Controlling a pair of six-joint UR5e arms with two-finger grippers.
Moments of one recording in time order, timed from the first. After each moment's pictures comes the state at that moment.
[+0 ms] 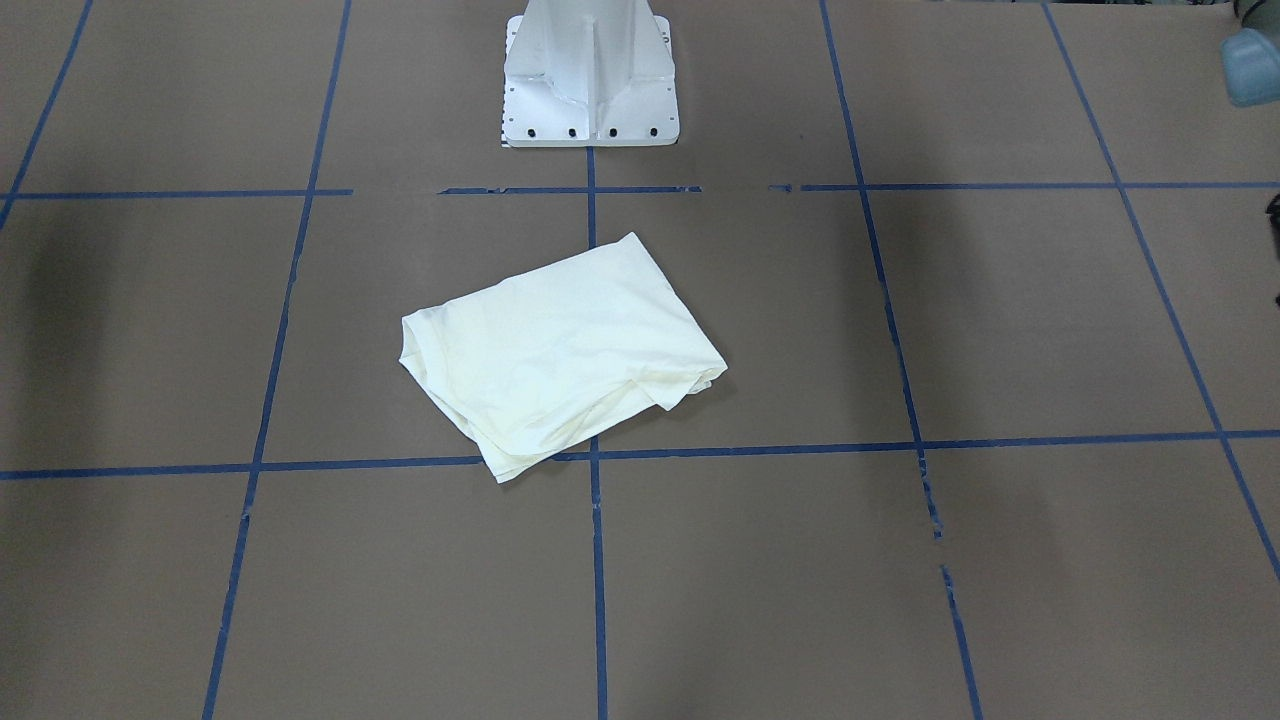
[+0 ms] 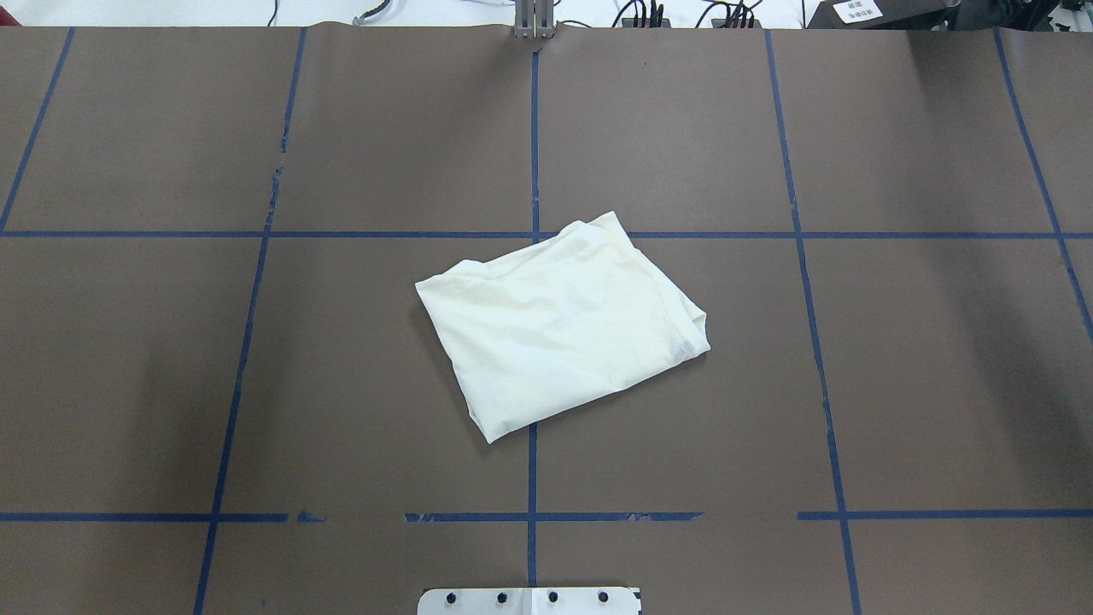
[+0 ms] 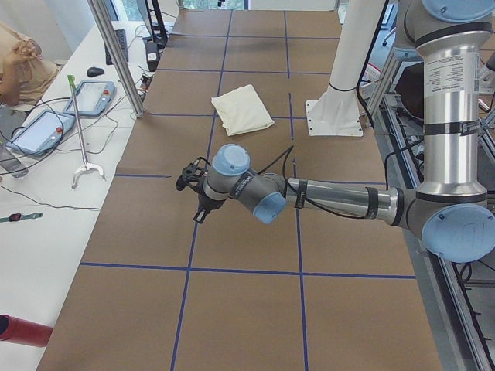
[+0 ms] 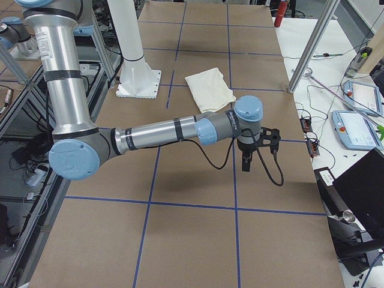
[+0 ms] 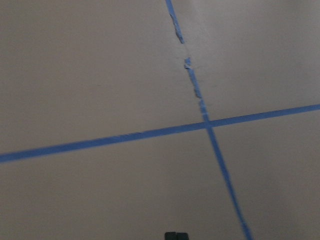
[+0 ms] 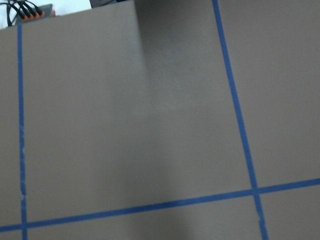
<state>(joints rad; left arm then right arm) -1.47 -1.51 -1.76 -2.03 -2.24 -0.11 1.51 -1.42 1.65 -1.50 2.34 0.39</state>
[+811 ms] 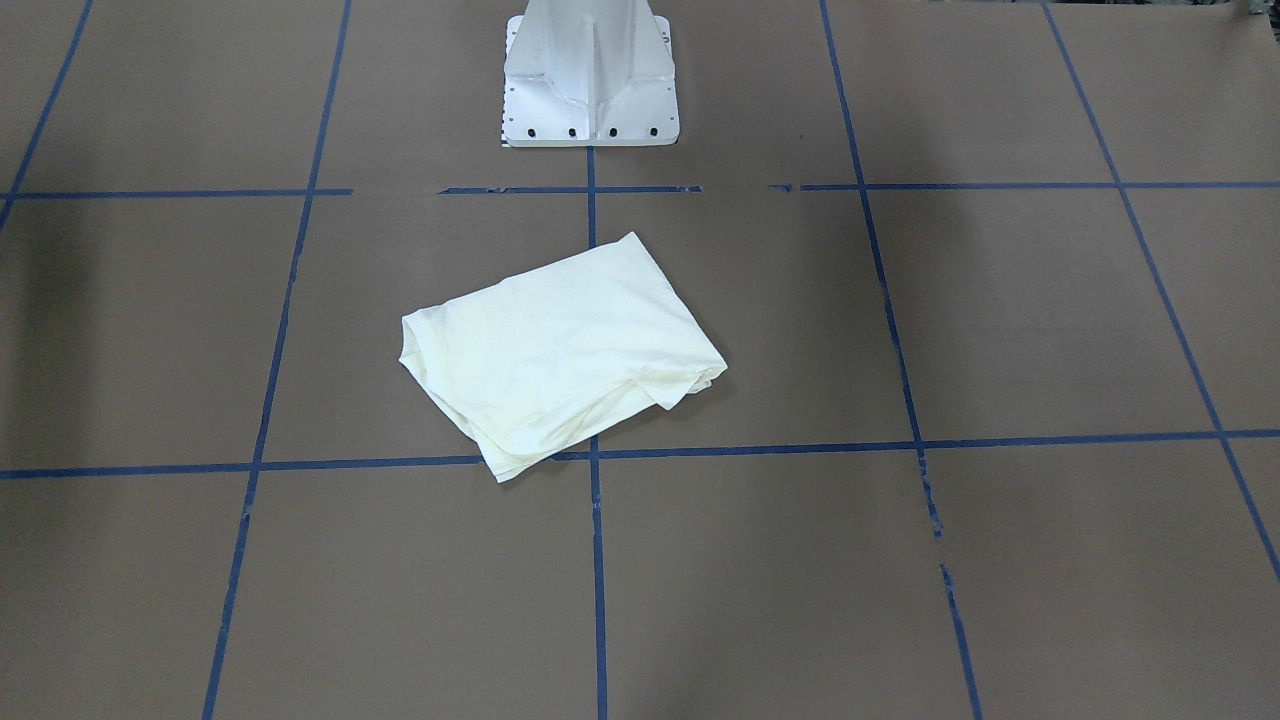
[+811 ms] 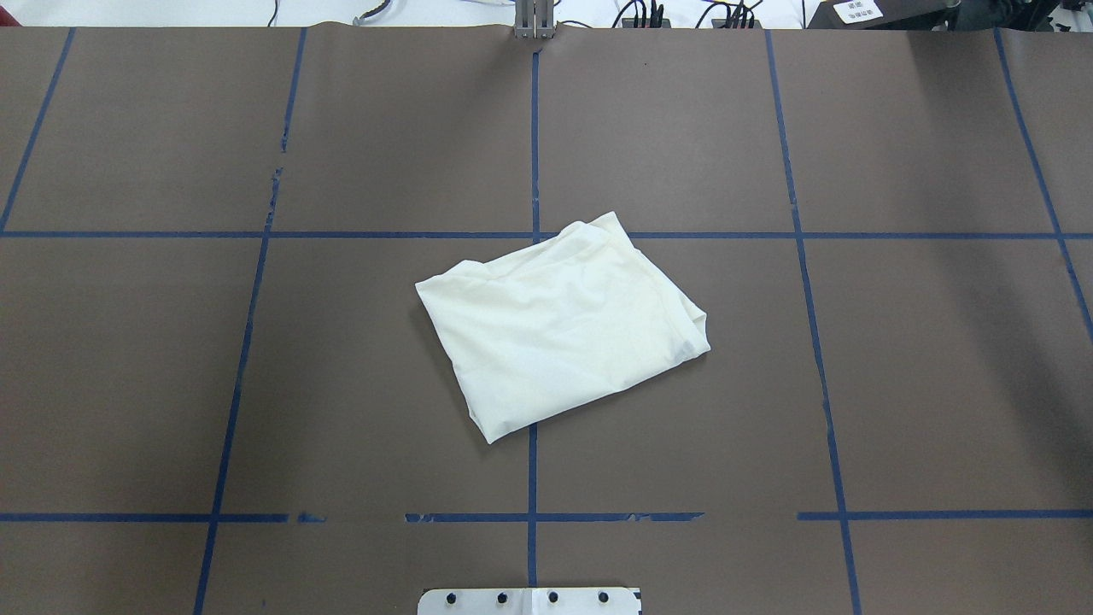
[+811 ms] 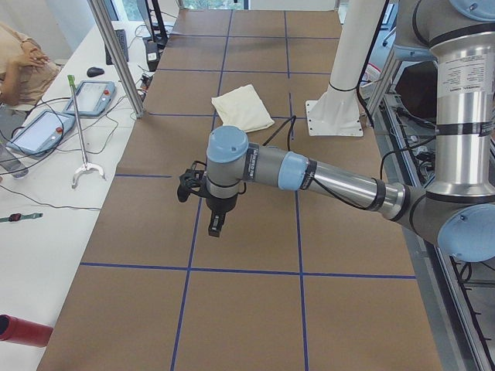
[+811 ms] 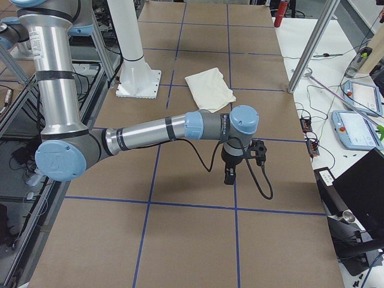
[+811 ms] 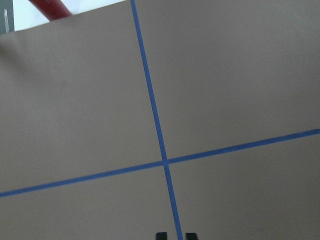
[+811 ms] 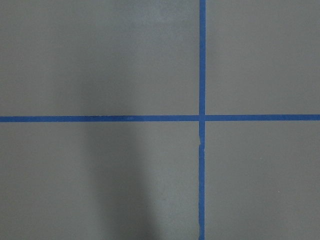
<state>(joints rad) -1.59 -1.45 -1.94 -1.48 -2.32 0.02 1.53 -1.47 1.73 -1.83 2.34 0.04</state>
